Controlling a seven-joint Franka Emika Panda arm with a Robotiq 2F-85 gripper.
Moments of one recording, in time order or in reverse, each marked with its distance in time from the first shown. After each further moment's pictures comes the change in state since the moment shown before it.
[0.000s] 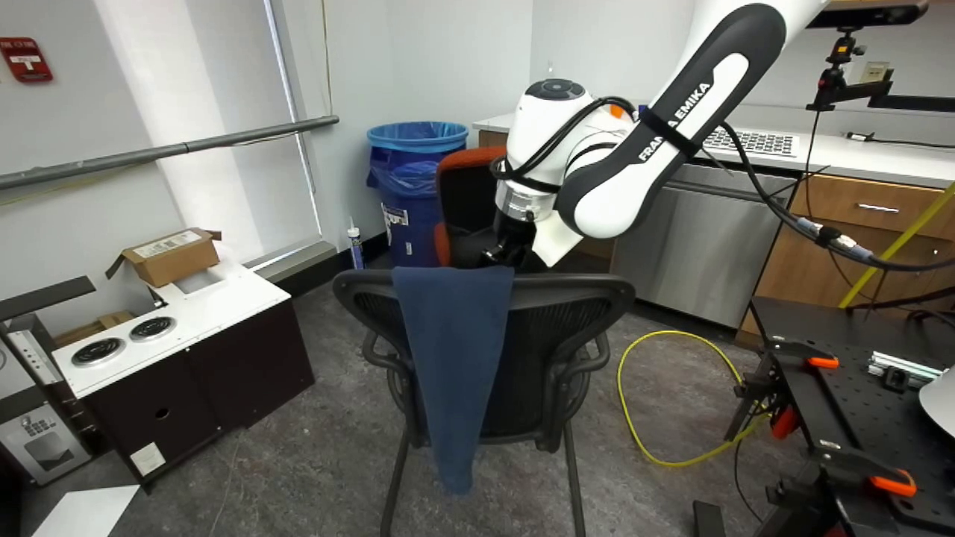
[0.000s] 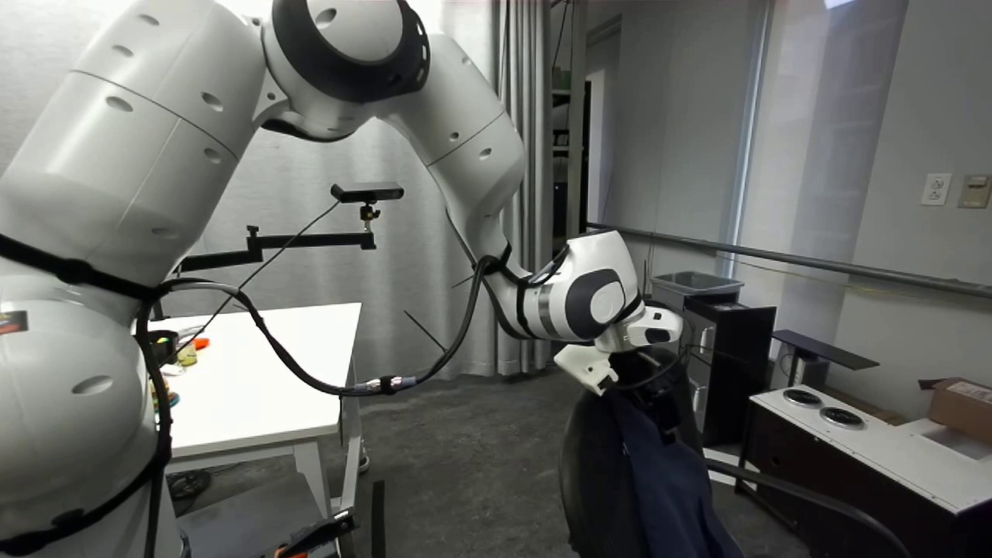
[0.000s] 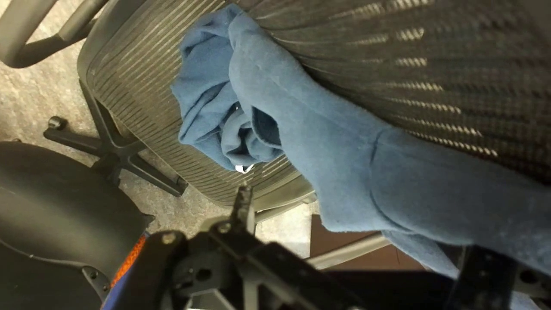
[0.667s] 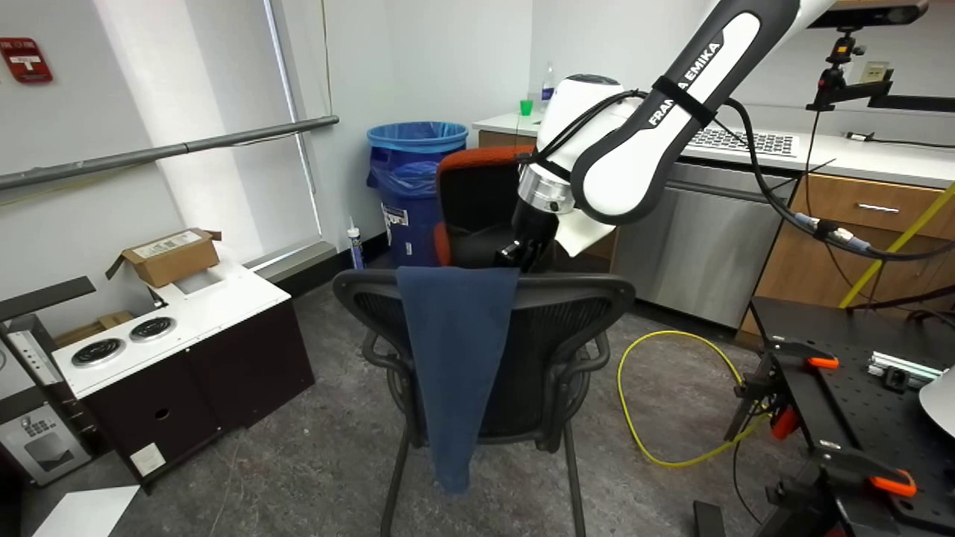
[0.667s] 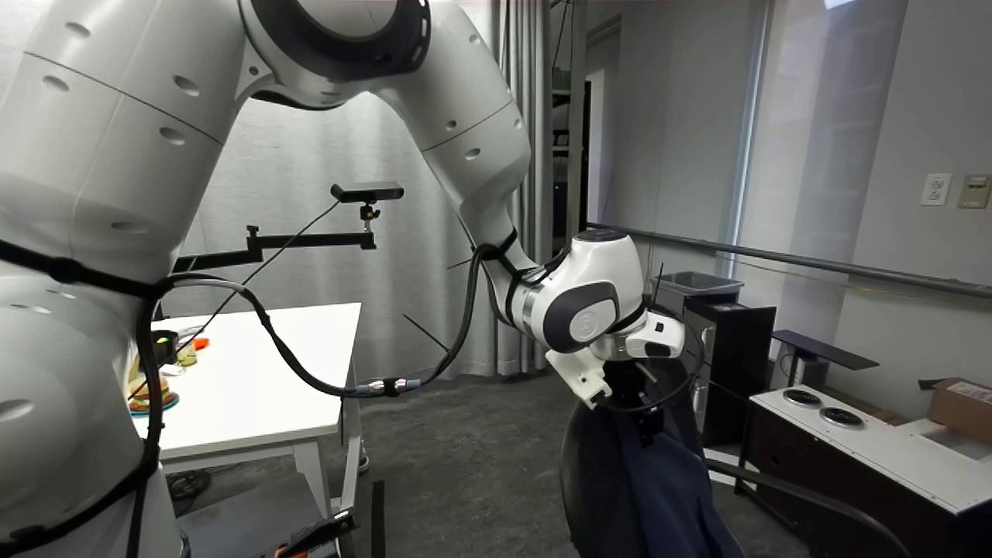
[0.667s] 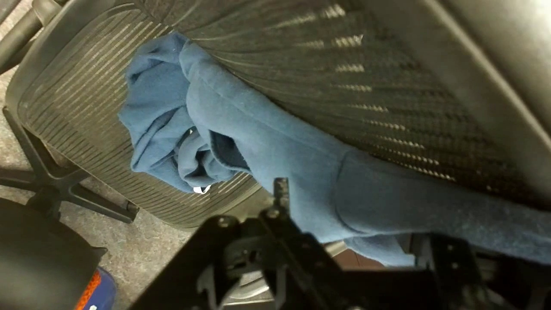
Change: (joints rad) arm -0.251 -0.084 0.254 -0.118 0.209 0.090 -0.234
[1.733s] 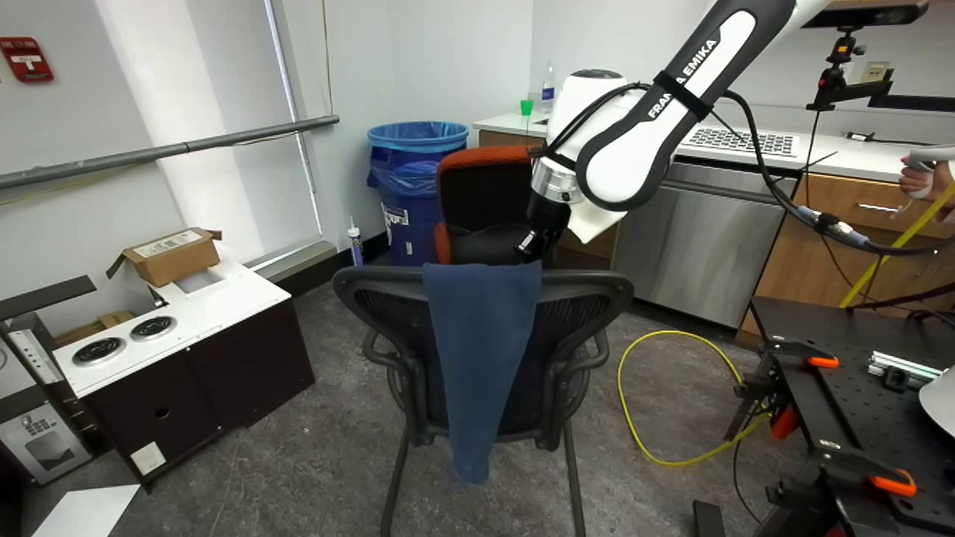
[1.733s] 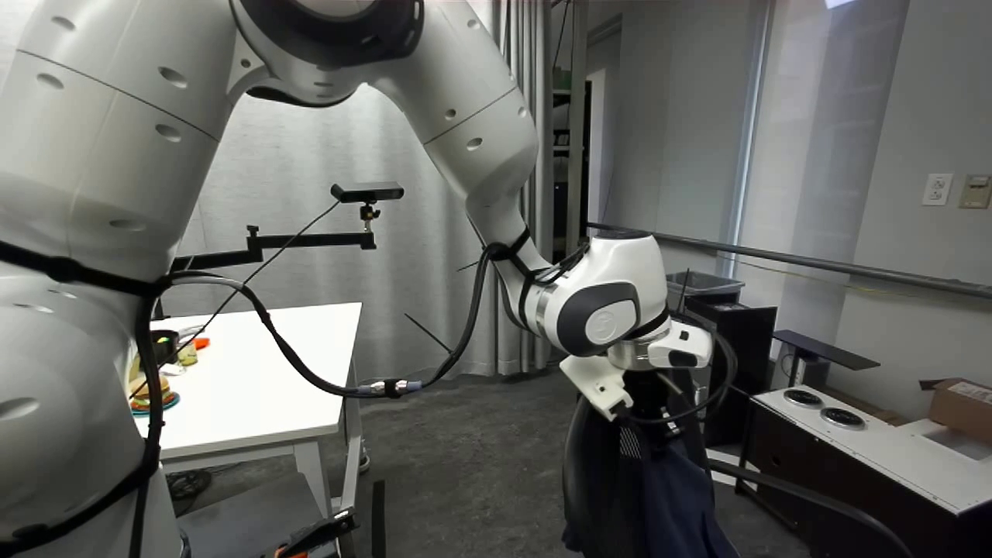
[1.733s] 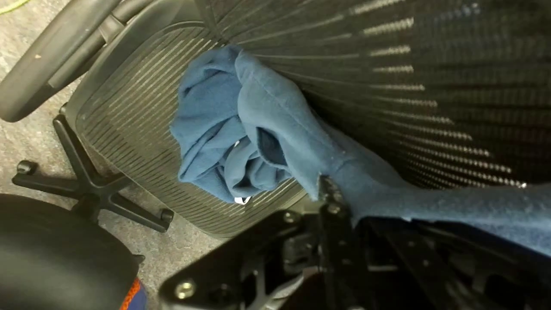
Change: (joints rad) arm 0.017 -0.016 -0.097 -0.003 -0.006 -0.073 -0.033
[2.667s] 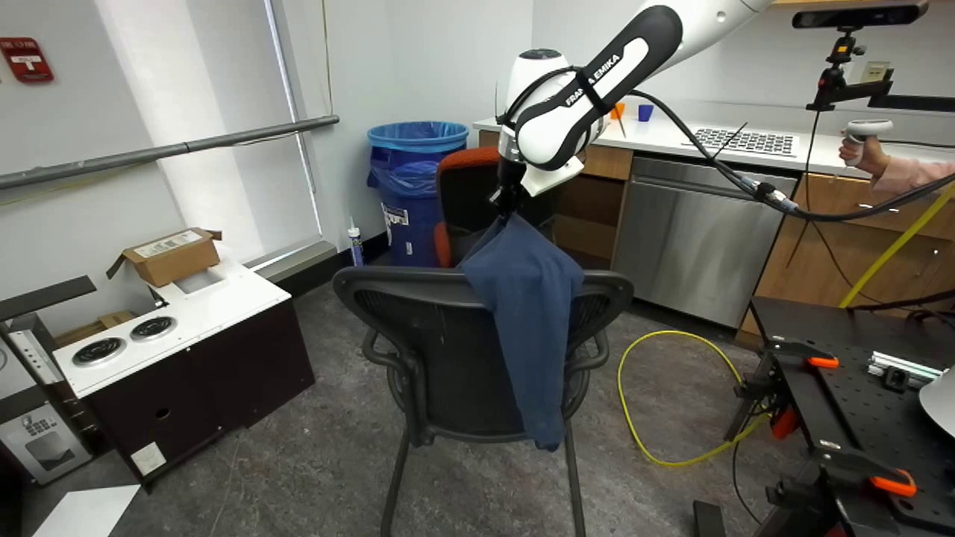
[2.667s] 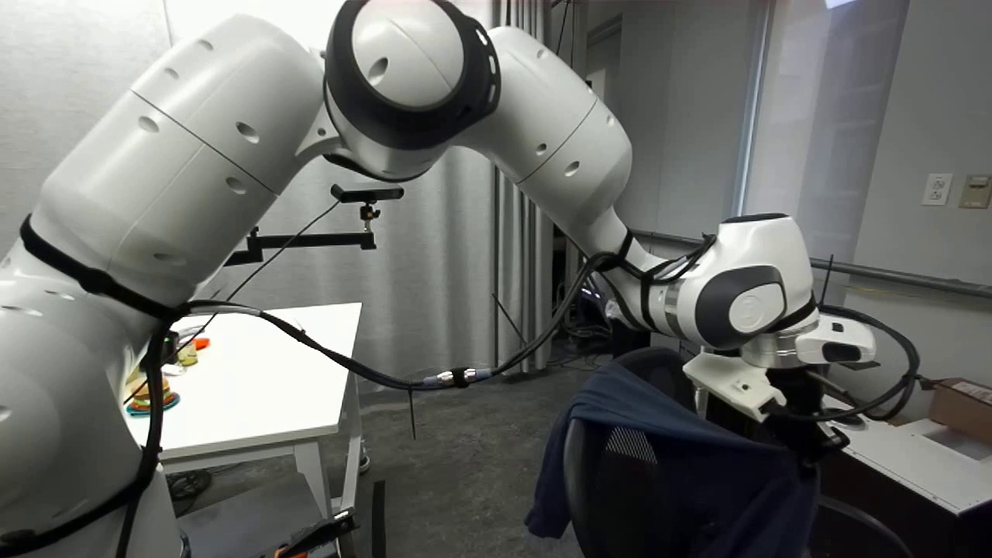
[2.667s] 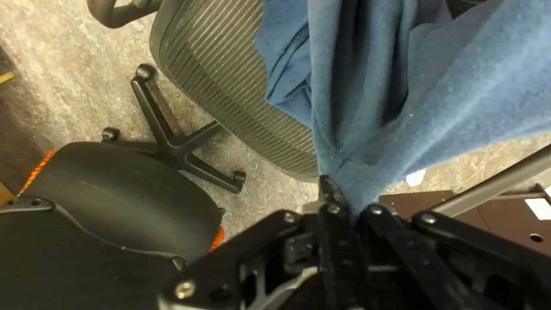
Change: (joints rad) arm -0.078 0.273 -0.130 0.526 -0.019 -0.246 0.009
